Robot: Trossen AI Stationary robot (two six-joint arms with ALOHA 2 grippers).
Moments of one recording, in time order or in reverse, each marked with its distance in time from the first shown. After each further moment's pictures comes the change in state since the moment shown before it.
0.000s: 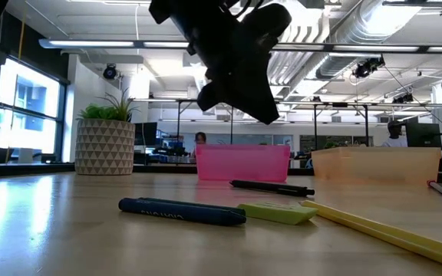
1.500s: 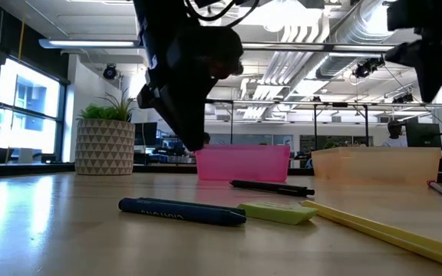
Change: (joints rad) left arm -0.121 0.000 0.000 -0.401 -0.047 -0.233; right arm -0.383 -0.166 -0.032 -0.139 0.211 -0.909
